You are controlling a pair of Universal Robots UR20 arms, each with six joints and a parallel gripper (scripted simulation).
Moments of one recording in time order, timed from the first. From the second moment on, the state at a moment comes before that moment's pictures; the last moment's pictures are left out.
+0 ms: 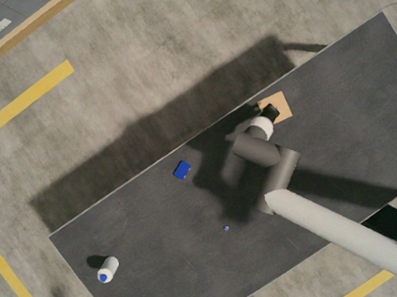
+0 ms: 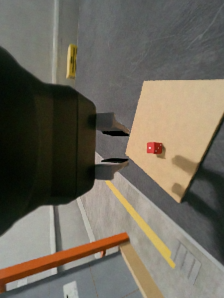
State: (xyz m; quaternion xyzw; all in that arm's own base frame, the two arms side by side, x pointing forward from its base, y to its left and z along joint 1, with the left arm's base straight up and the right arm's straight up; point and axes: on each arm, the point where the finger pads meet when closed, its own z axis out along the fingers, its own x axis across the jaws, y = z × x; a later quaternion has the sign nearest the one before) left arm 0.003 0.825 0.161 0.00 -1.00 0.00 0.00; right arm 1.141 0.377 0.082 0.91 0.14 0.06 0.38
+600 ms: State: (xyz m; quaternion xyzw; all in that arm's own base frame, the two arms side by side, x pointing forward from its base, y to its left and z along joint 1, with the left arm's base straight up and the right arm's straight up) left arm 0.003 0.825 0.161 0.00 -1.00 0.00 0.00; right arm 1.141 0.377 0.053 0.91 0.14 0.06 0.38
